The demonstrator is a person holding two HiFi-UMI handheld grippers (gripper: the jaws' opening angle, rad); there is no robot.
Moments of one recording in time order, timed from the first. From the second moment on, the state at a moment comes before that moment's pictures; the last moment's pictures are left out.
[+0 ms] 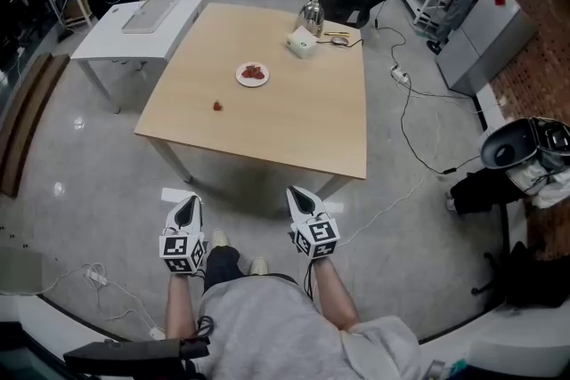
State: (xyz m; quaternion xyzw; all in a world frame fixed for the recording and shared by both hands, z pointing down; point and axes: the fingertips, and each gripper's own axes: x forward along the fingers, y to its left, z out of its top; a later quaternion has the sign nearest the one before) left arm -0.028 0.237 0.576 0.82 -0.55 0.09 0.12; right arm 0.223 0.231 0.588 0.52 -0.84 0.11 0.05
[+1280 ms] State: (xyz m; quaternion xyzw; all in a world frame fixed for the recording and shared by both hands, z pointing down) left arm -0.141 0.002 0.572 0.83 -0.53 0.09 0.13; right arm 0.105 0.003 0.586 0.53 -0.83 0.12 0.07
